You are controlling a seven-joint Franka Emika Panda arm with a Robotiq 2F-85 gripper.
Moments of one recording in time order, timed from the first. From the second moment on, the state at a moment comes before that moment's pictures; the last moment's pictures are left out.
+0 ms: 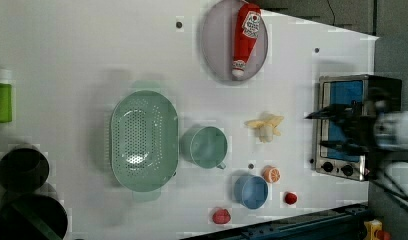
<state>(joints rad) -0.01 -0.08 -0.03 -2.39 0.00 0.70 0.13</state>
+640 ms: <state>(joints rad) -0.01 0.26 -0.02 -2.47 0.02 1.08 0.14</state>
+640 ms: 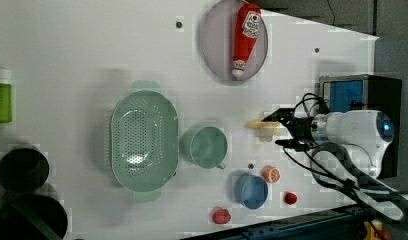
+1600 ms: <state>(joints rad) 0.00 0.28 -0.03 -2.47 0.03 1.15 0.14</state>
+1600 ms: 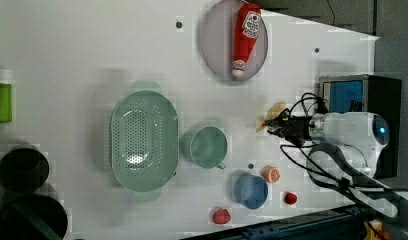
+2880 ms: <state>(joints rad) 0.00 -0.20 -0.20 -1.92 0.02 0.28 0.10</state>
